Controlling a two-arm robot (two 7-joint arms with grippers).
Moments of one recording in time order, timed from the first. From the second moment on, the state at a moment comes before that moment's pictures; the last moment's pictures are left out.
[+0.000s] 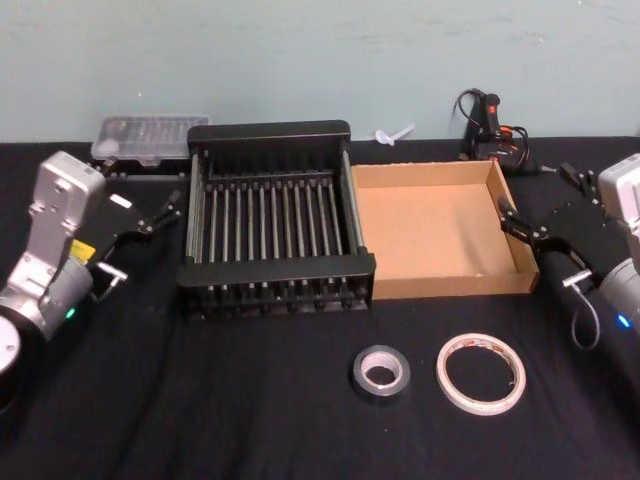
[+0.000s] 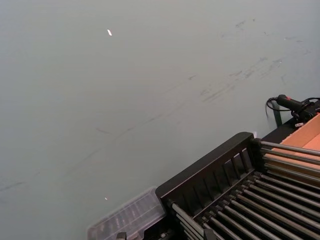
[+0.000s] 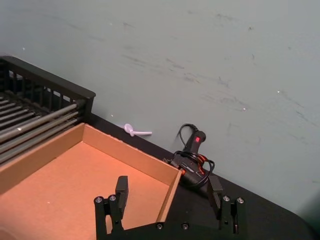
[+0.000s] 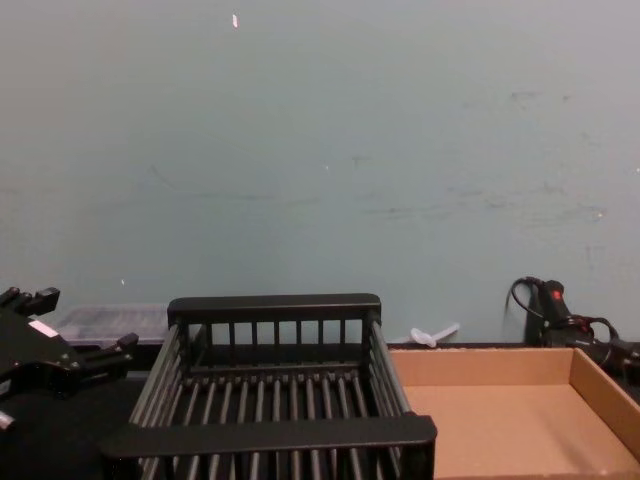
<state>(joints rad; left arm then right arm) -0.20 0.60 0.45 -1.41 -0.25 -0.12 0.03 0.16 0.59 -0.40 -1.45 0.27 -0.12 0.03</state>
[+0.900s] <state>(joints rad) -0.20 0.60 0.45 -1.41 -0.25 -0.12 0.03 -0.09 0.63 -0.29 -1.74 0.38 0.02 0.10</state>
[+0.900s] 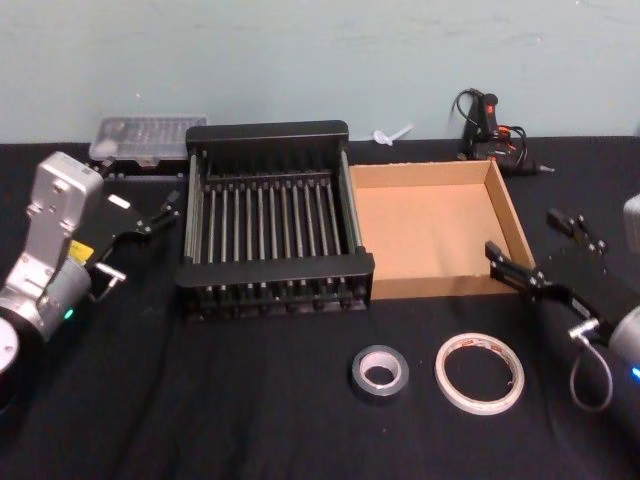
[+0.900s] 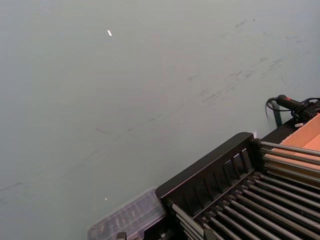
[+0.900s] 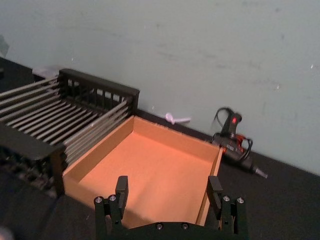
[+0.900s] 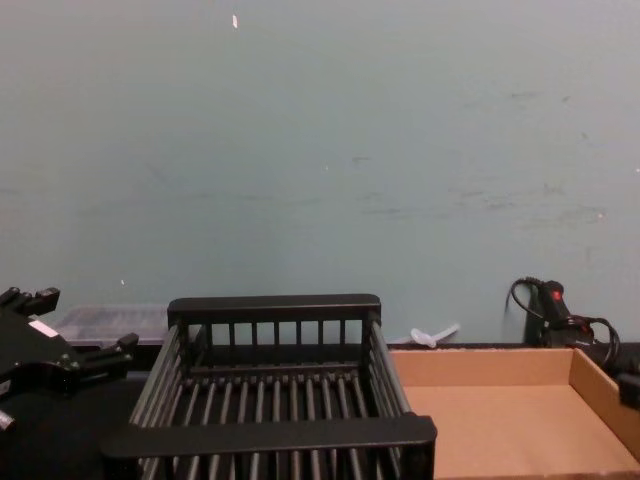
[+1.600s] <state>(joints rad) -0.20 0.60 0.45 -1.41 -0.25 -0.12 0.03 -0.27 0.68 -0.19 -1.88 0.45 0.22 0.14</state>
